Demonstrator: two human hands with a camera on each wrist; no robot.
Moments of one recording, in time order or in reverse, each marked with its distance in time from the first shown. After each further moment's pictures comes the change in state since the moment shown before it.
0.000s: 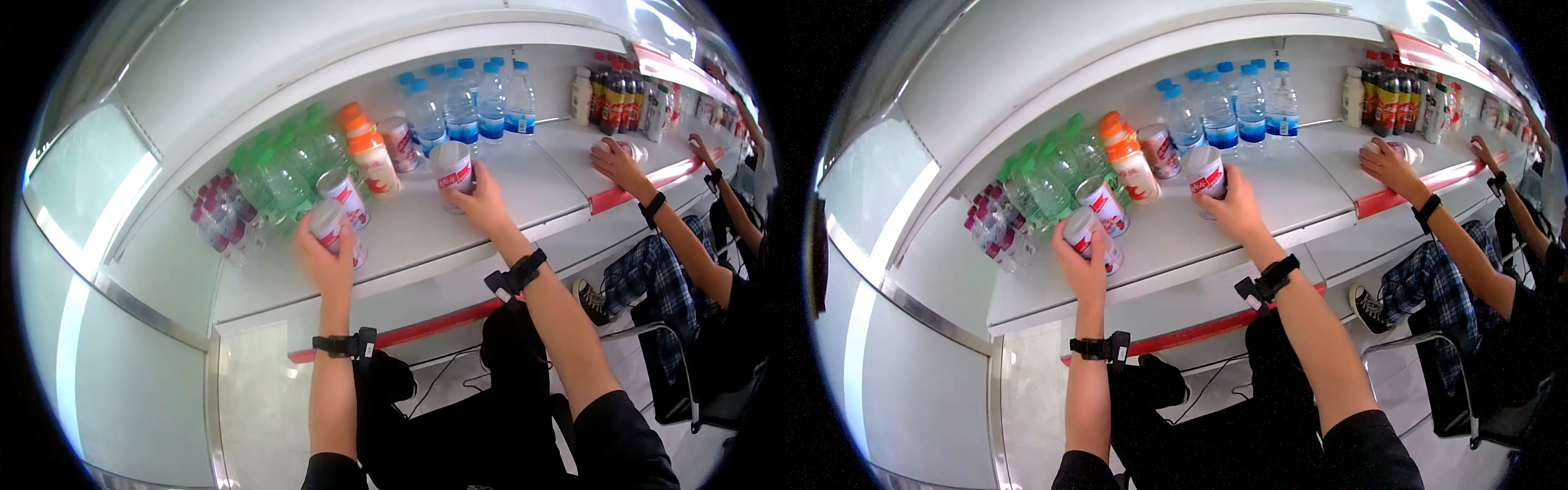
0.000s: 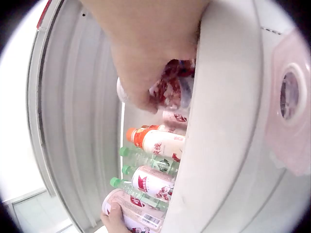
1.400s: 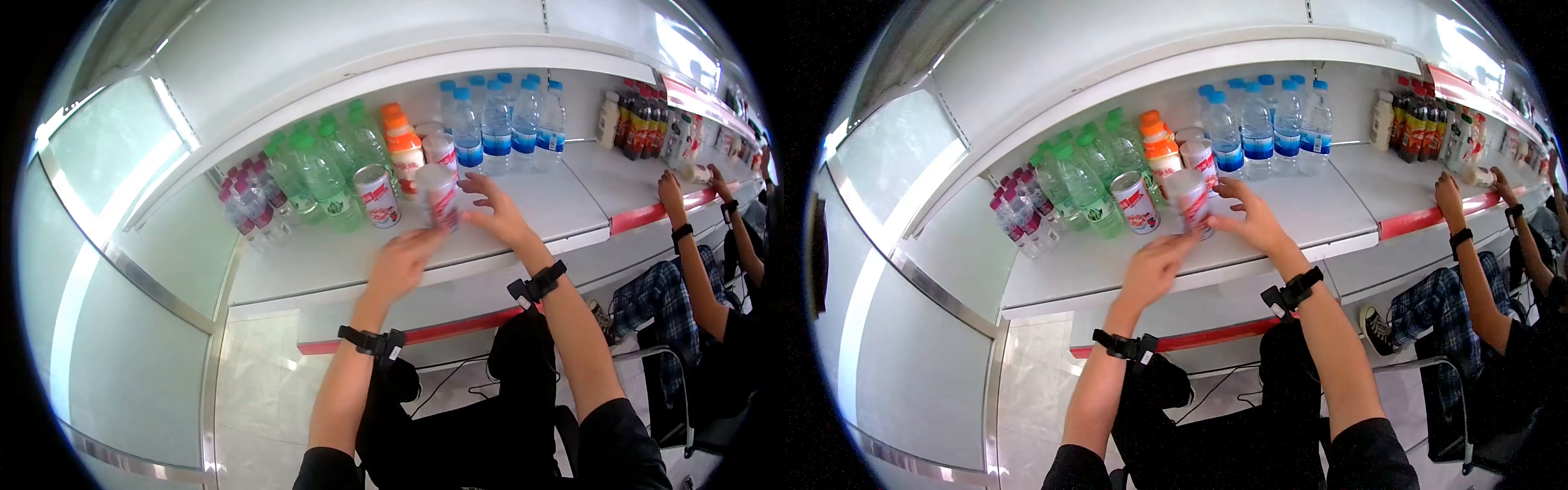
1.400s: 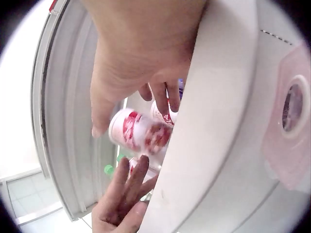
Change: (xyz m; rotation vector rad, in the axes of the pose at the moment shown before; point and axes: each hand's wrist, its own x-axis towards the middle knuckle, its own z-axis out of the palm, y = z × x) left_hand -0.012 0.017 0.011 -0.213 -0.630 0.217; right_hand -0.004 -0.018 0.000 0.180 -0.453 -0.192
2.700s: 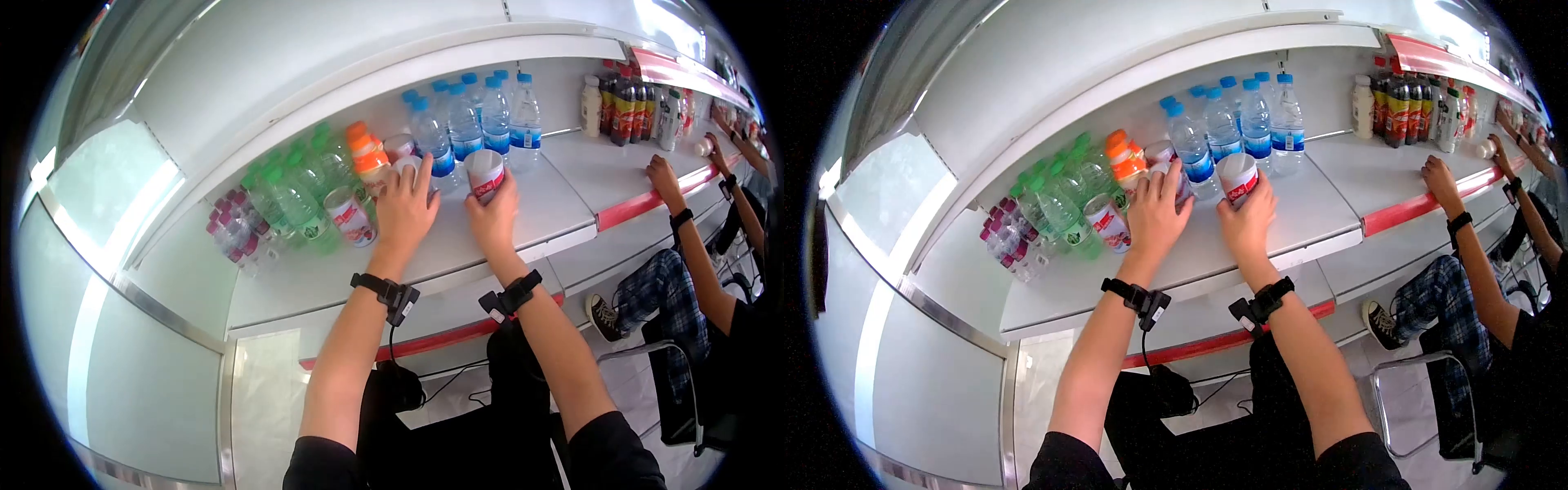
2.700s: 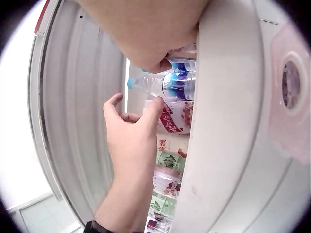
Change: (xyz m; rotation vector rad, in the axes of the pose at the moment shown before) left_hand 0.124 0.026 0.056 0.711 0.166 0.195; right_hand 0.002 0.031 0.004 -0.341 0.830 0.115
